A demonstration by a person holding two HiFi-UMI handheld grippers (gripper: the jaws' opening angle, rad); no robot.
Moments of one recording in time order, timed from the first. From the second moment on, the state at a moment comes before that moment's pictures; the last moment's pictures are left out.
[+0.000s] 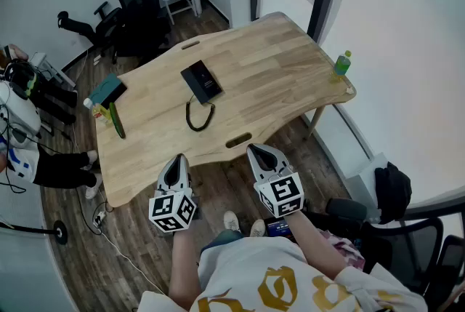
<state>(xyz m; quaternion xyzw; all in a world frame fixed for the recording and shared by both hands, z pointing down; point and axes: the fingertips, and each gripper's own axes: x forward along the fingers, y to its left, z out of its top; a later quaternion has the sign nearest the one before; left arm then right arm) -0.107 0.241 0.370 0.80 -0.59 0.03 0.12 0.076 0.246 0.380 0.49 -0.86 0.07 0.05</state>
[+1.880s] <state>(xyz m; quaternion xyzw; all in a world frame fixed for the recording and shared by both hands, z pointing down) -0.128 -0.033 0.436 0.80 -0.55 0.02 0.22 0.070 -0.004 0.445 0.53 -0.83 0.16 0.10</state>
